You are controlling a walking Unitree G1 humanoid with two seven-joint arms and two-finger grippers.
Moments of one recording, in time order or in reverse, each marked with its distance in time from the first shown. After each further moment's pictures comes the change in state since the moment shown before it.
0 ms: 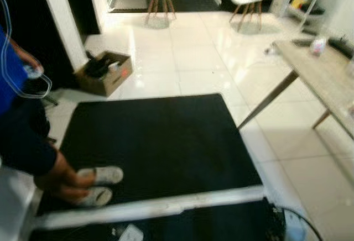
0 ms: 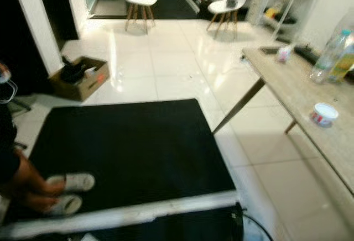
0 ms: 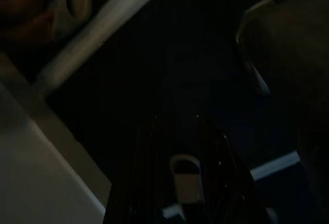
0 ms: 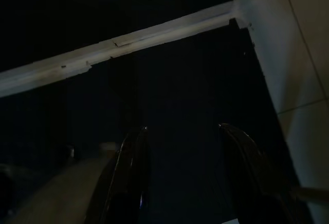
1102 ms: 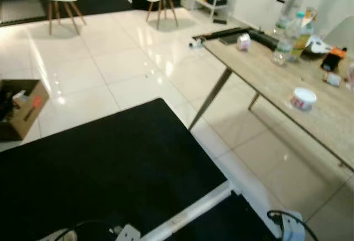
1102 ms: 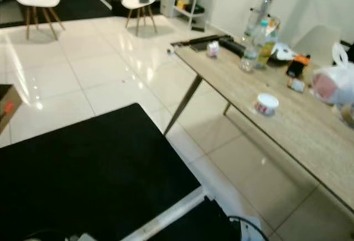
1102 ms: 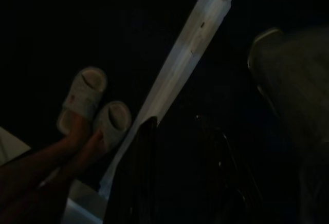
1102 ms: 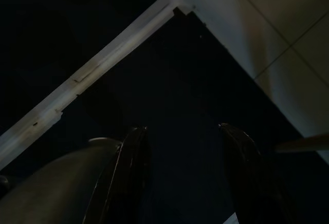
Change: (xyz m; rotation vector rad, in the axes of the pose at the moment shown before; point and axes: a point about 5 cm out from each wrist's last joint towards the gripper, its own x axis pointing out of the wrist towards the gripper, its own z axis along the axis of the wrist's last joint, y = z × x) left arm 0.001 0.006 0.006 0.003 -0.016 0.012; right arm -0.001 -0.003 -0.002 0.007 0.009 -0.011
